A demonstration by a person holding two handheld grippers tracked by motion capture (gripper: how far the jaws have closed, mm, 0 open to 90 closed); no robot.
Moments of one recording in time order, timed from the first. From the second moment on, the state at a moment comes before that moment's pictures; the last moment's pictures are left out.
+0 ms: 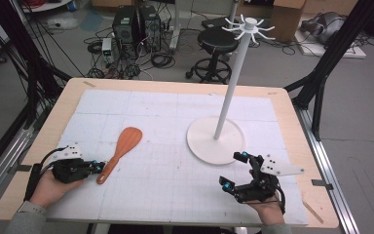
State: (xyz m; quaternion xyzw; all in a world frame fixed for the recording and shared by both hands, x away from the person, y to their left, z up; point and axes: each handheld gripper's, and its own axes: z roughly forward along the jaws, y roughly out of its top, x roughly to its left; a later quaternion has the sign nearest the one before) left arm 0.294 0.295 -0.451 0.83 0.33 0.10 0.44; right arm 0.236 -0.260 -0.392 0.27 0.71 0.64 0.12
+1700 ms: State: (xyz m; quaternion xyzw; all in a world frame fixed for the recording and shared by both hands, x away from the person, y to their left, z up) left arm 0.284 0.240 -0.439 0.84 0.27 0.09 0.47; right arm 0.236 -0.258 -0.391 0.25 0.71 0.65 0.11
